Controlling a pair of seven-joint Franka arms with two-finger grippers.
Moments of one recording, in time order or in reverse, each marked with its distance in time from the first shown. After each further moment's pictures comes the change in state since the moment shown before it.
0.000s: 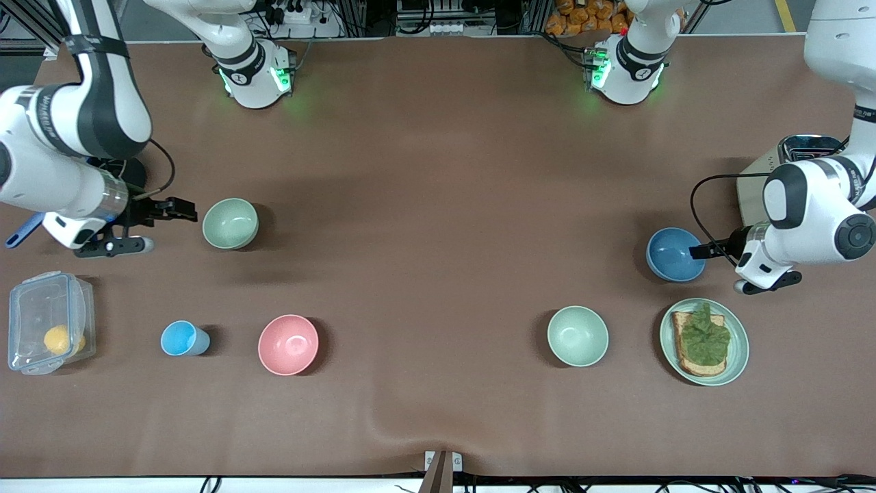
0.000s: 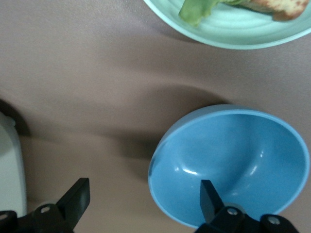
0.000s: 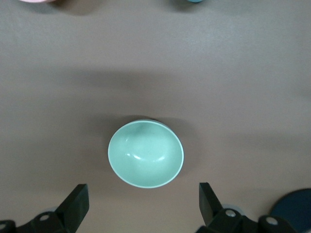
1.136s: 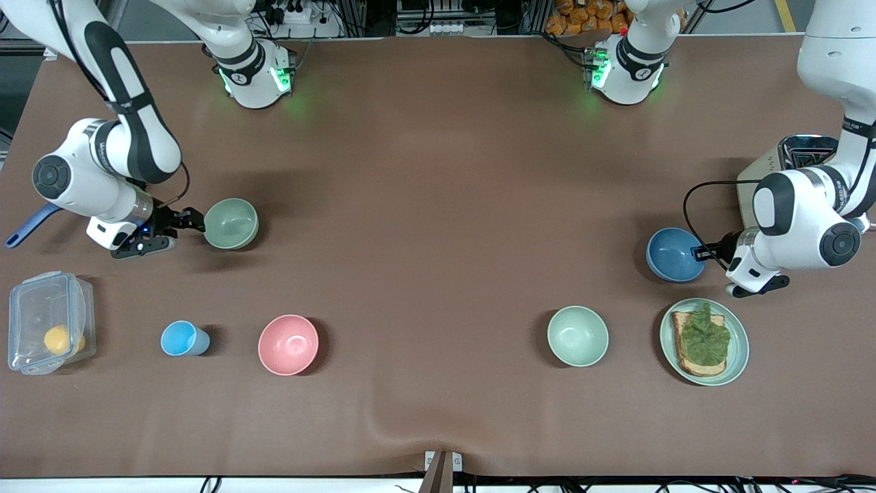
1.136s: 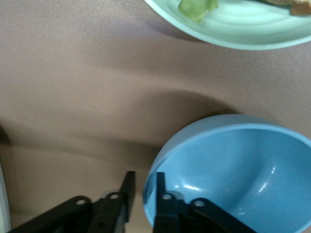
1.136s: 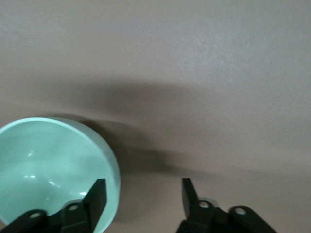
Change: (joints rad) left arm 0.000 0.040 0.000 0.003 0.000 0.029 -0.001; right arm -0.153 0.143 -0.013 -0.277 0.036 0.476 -0.282
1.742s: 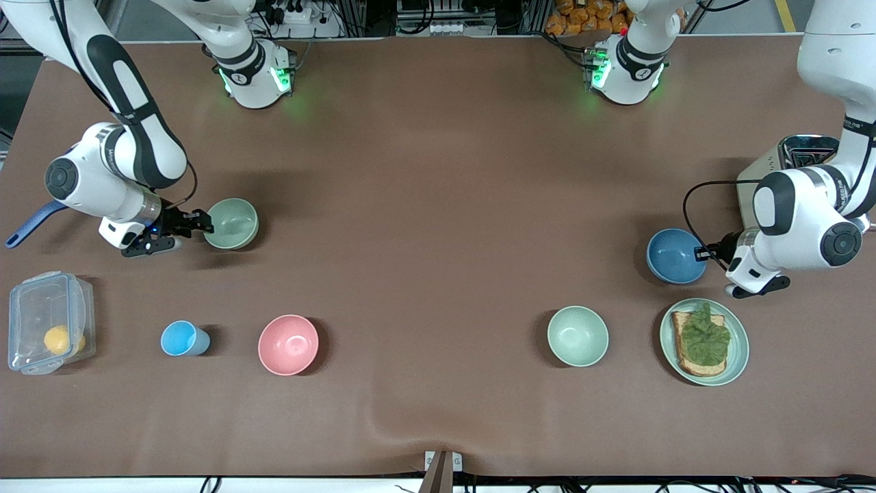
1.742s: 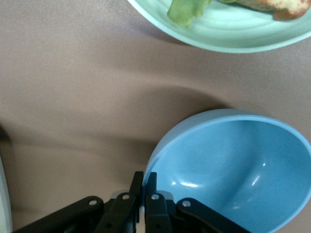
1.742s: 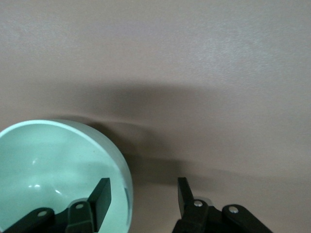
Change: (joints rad) left arm -0.005 -0.008 -0.005 0.007 0.000 -0.009 0.006; right arm 0.007 0.022 0.016 -0.033 0.083 0.045 -0.016
